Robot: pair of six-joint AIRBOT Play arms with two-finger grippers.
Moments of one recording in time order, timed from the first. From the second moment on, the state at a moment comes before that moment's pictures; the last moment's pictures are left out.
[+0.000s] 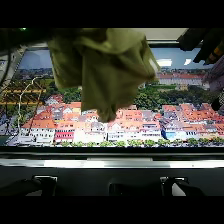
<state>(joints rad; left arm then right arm) -0.41 -1.33 1.91 0.82 -0.94 -1.42 -0.23 -1.05 1.83 -1.32 1.30 1.53</state>
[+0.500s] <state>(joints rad) -0.38 -1.39 1.10 1.05 -0.80 -1.82 -0.12 -1.07 1.28 -1.26 1.48 1.55</state>
